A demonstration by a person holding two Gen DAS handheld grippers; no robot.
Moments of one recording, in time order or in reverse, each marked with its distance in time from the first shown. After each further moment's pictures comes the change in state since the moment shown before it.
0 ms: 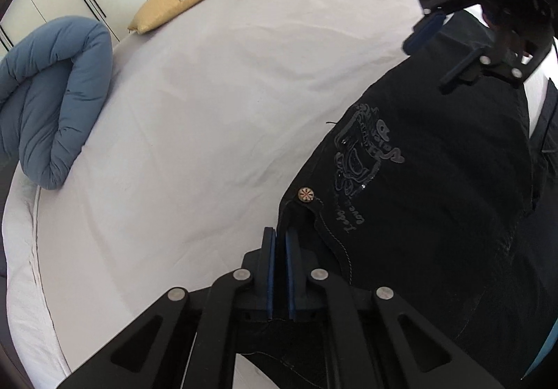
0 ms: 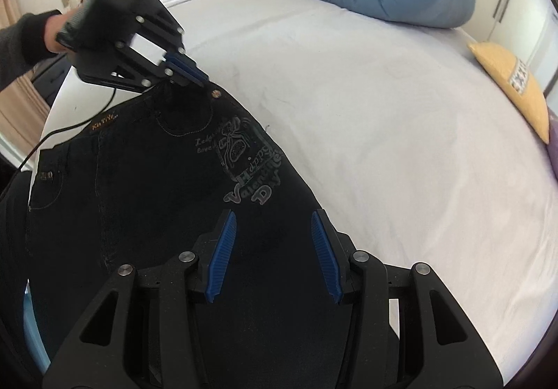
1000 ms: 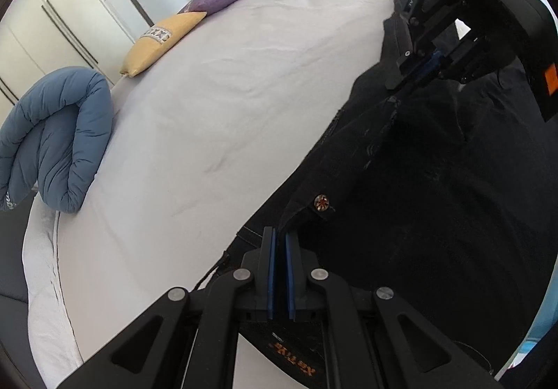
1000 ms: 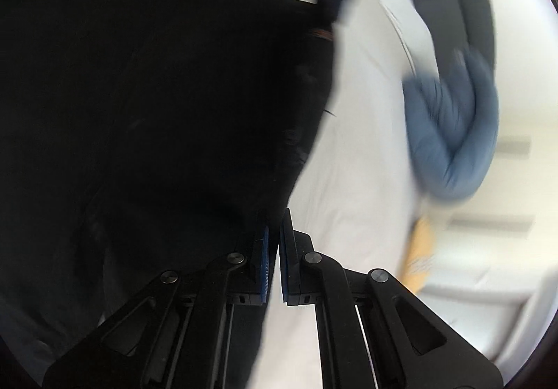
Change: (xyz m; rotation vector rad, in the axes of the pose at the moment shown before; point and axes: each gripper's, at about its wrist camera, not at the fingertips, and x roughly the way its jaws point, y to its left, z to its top) left arm -0.065 -0.062 -0.048 0.167 -0.083 0.042; right arm 0.019 0.213 -0.065 -1.140 0.200 -0.502
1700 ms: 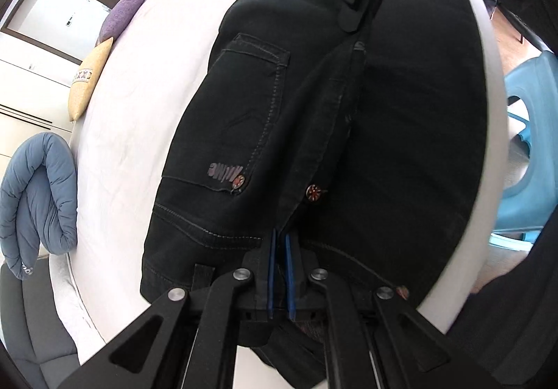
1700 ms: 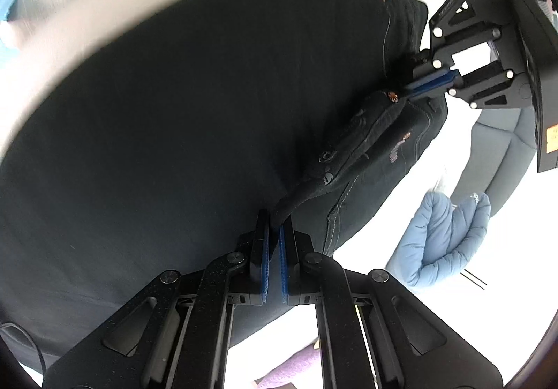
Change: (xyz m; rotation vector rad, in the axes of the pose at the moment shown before) left arm -0.044 -0.158 -0.078 0.370 0.151 -0.020; right arm -0.088 0.149 0.118 -0.361 -0.018 0.024
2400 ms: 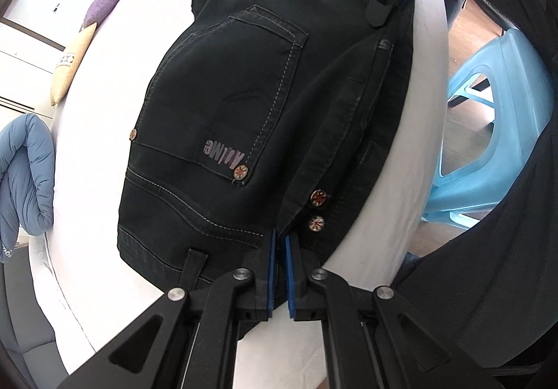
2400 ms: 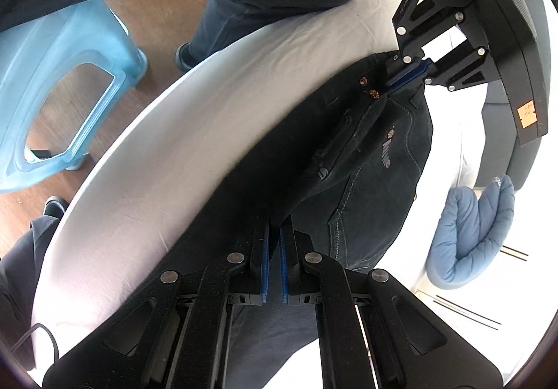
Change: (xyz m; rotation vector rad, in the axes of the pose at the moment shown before) left arm -0.012 -0.024 -0.037 -0.016 0.038 -0.098; right arm -0.044 -0.005 0.051 0.198 -0.083 0.118
